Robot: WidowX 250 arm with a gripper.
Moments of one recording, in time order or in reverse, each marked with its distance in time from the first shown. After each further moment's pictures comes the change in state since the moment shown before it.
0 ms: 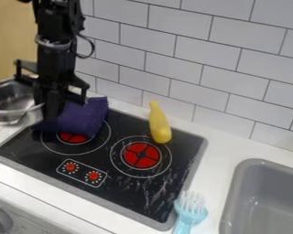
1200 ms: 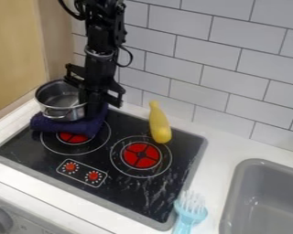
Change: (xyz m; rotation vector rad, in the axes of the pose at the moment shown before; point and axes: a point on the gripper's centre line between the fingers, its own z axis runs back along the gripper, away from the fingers) arm 0.065 -0.024 -0.024 0.021 -0.016 -0.130
